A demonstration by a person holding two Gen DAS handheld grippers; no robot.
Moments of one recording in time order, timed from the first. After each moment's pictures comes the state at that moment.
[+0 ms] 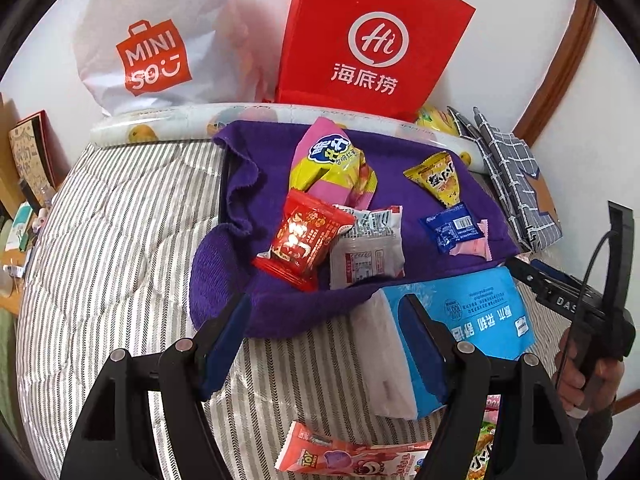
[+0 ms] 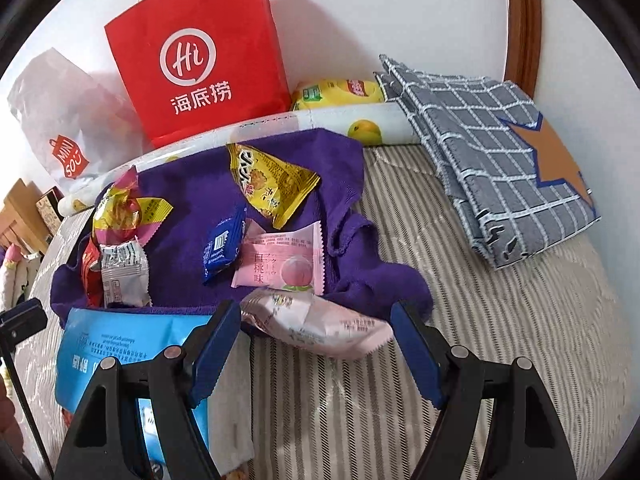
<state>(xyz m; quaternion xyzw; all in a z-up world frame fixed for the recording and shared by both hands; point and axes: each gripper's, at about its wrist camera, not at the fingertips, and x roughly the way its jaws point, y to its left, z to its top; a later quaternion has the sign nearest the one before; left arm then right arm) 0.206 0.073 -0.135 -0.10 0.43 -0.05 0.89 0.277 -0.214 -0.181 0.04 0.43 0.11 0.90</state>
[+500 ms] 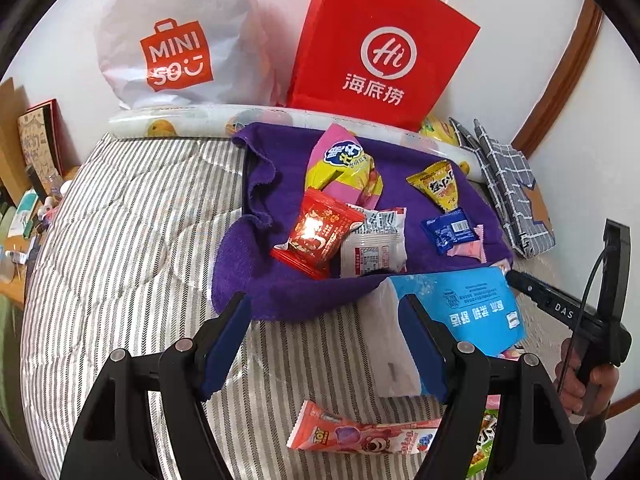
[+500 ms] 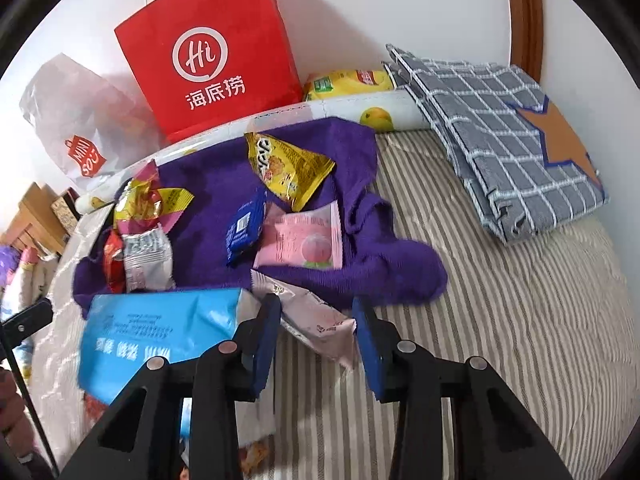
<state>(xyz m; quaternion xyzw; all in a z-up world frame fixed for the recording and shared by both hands) 0.185 0.090 -0.125 -0.12 0.42 -0.05 0.90 0.255 -0.222 -0.174 0.07 0.43 0.14 0.89</state>
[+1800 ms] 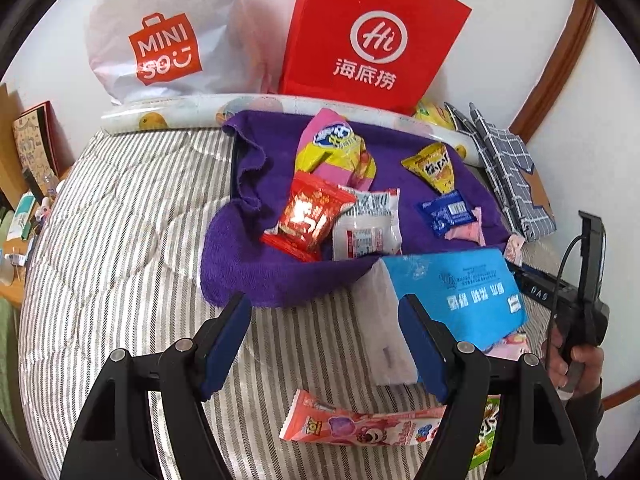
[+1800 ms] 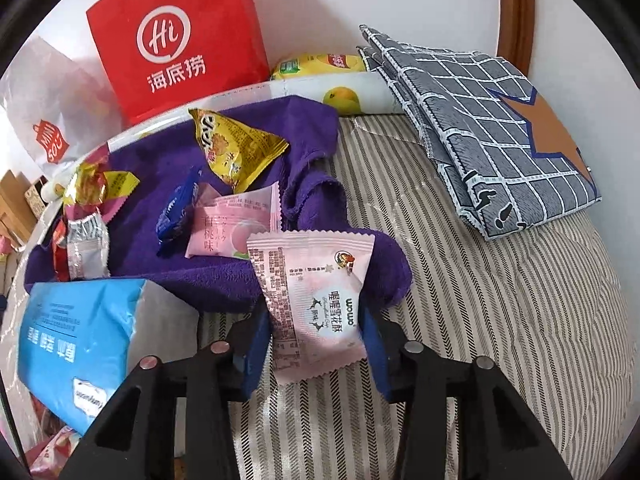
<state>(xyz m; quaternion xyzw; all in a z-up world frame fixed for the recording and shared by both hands) 0.185 0.078 -0.134 -0.10 0.44 -0.06 0.89 0.272 -0.240 -0.208 0.03 0.43 0.09 0.90</state>
